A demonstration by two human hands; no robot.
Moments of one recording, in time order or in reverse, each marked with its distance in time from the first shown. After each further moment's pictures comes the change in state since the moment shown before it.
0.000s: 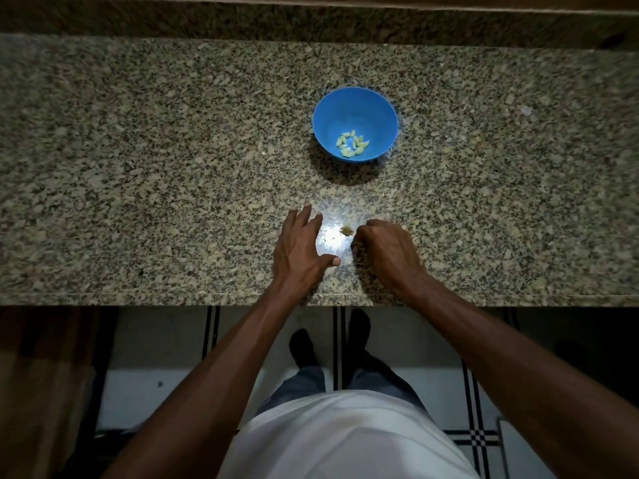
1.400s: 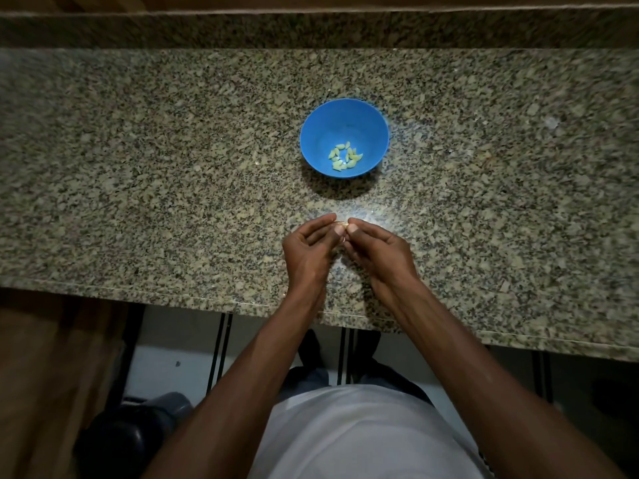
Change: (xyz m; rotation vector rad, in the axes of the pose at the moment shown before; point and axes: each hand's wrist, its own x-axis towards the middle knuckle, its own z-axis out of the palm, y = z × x) left_hand 0.013 0.103 0.013 -1.302 0.364 -0.488; right_hand 0.014 0.025 -0.022 1.878 -0.031 0.834
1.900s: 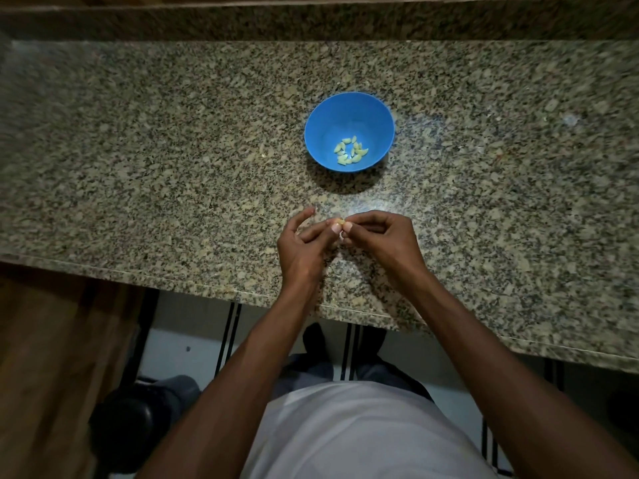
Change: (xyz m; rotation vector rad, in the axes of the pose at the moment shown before) left_hand -0.014 0.008 0.001 -0.030 0.070 0.008; right_hand 0.011 -0.018 -0.020 -0.432 -0.257 -0.291
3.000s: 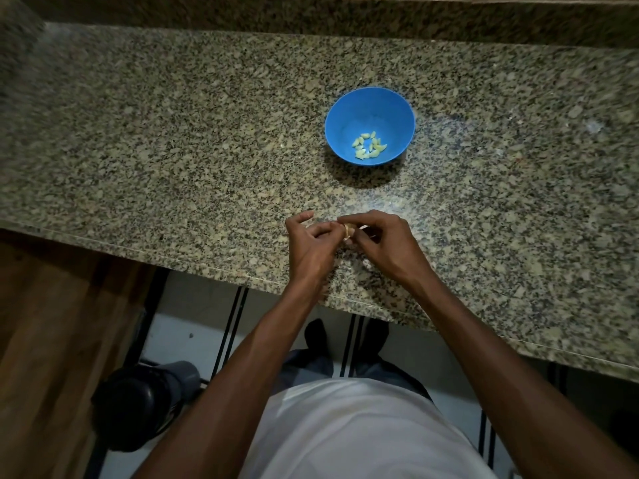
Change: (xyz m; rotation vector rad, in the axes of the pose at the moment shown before) left_hand -0.007 -0.001 -0.015 0.244 0.038 -0.010; right_hand -0.003 0.002 0.006 -0.554 -0.190 -0.242
